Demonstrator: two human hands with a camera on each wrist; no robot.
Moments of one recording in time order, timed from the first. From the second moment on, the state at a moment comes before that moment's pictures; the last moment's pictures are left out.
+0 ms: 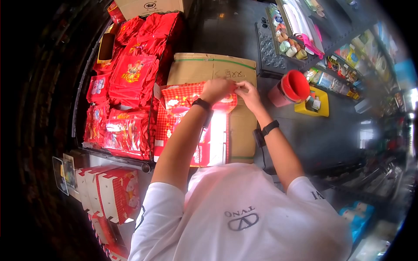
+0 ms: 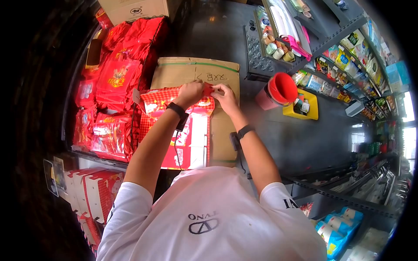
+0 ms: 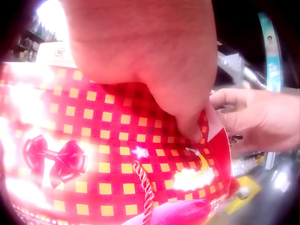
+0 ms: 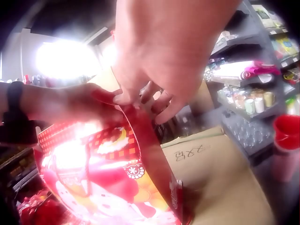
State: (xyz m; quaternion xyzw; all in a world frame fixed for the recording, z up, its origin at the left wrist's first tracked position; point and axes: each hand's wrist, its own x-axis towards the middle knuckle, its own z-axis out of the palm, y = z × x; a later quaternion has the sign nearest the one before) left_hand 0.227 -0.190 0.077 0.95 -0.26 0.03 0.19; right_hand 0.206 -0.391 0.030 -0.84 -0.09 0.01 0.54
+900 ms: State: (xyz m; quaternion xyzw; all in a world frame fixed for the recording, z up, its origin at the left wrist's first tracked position) left_hand 0.230 -0.164 0.099 0.87 -0.26 -0.04 0.43; right_hand 0.190 -0.385 0.005 -0.68 -0.05 0.05 0.73
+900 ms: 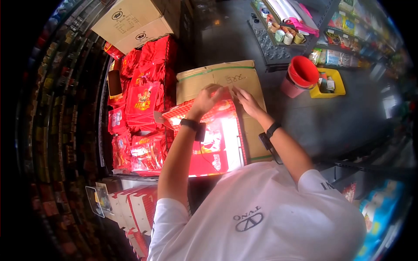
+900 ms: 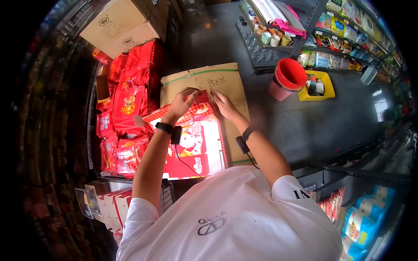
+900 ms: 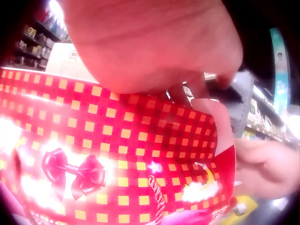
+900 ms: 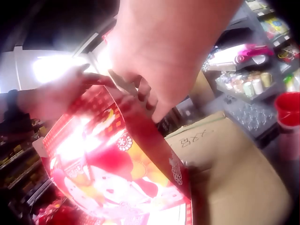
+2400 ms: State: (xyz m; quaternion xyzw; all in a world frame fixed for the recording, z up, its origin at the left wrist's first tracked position) left_hand 0.152 0.004 -0.031 0.72 0.16 0.24 0.63; right_hand 0.237 -0.133 0.052 -0.90 -0.40 -0.09 0.16
